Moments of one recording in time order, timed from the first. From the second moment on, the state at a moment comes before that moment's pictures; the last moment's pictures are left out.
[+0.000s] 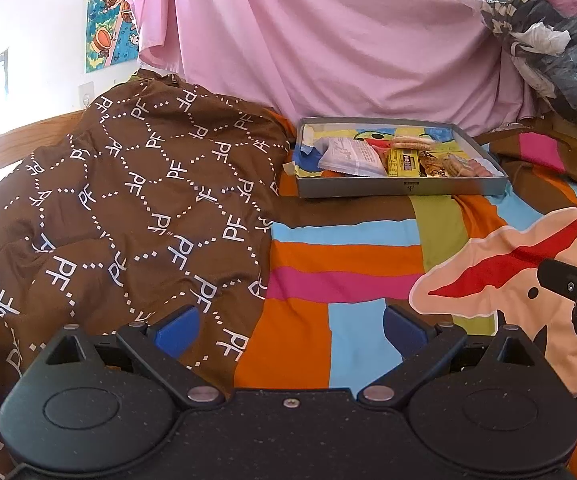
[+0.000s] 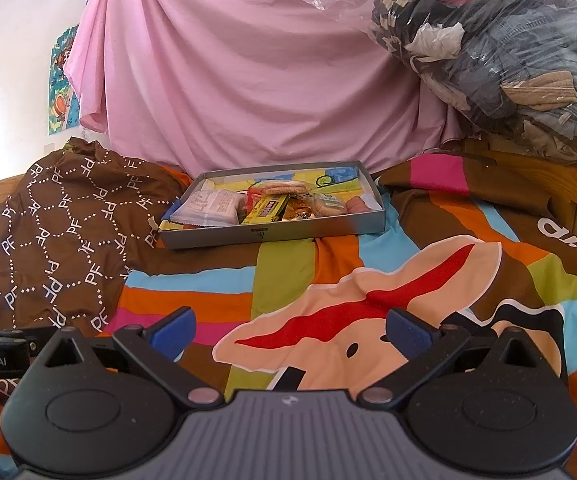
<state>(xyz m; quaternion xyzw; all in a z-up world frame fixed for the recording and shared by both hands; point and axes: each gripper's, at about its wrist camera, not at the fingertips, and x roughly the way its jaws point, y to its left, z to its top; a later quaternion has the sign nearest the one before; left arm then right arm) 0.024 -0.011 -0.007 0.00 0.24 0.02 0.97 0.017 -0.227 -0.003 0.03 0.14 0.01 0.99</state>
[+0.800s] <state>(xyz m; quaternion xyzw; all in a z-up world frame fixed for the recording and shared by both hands) 0.023 -0.010 -0.005 0.00 0.24 0.02 0.97 0.018 -0.228 -0.004 0.03 0.15 0.02 0.99</state>
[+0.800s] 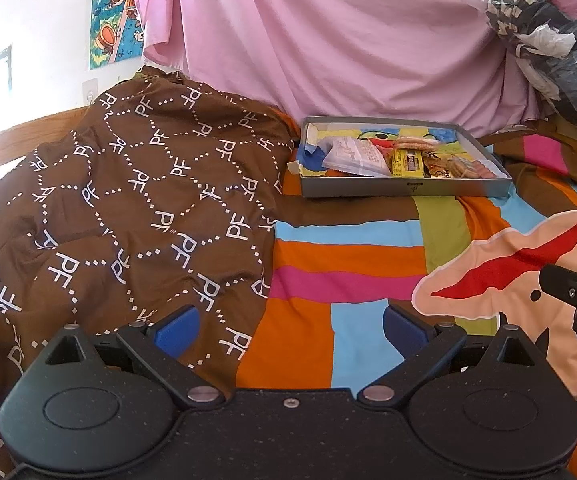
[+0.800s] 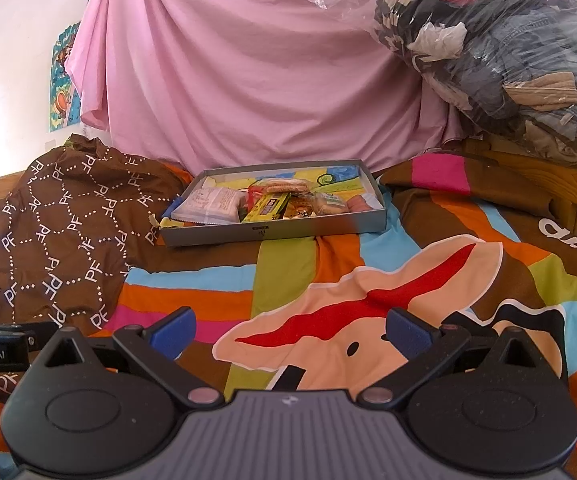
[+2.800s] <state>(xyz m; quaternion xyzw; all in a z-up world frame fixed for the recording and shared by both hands) 0.022 -0.013 -0.006 -0.01 0.26 0.03 0.97 0.017 -0.230 -0.002 0.03 0.15 0.02 0.99</state>
